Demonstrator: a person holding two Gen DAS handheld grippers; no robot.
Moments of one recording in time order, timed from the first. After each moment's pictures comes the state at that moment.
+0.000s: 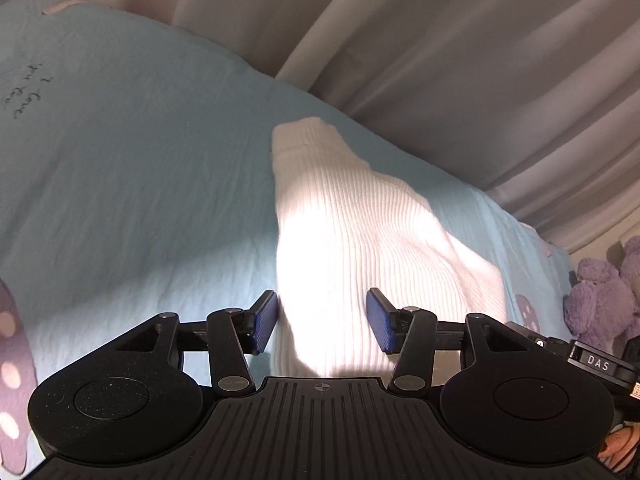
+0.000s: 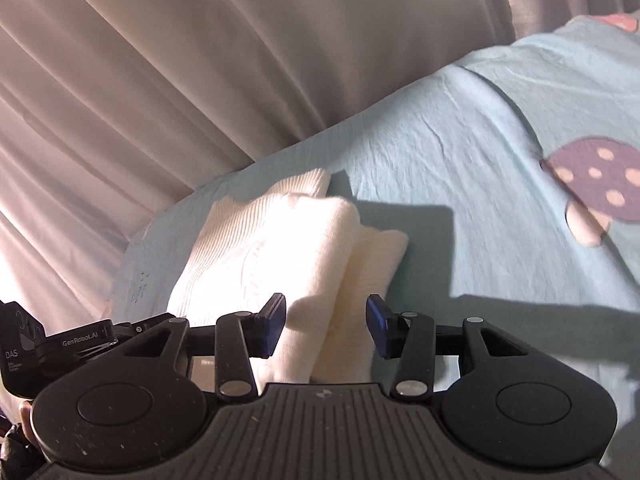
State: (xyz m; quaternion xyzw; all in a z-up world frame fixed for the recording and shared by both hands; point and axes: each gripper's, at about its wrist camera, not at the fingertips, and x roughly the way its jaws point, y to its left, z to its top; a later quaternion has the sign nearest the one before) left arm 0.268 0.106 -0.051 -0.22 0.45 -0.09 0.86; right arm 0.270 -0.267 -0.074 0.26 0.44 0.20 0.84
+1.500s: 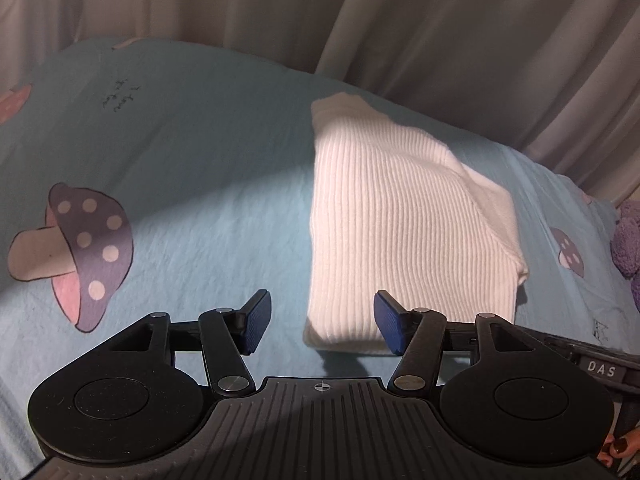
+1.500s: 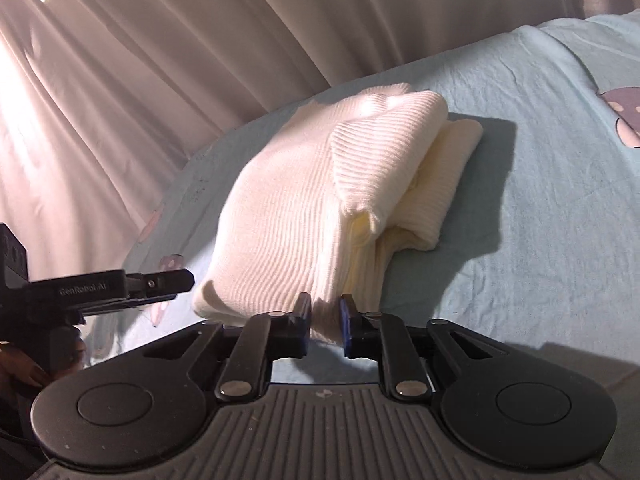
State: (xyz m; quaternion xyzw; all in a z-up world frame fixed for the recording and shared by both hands) left arm 0.167 0.063 -0.032 -0.12 0.45 0.00 0.88; right arm 0.212 -0.237 -0.093 0.18 0.44 0.30 0.83
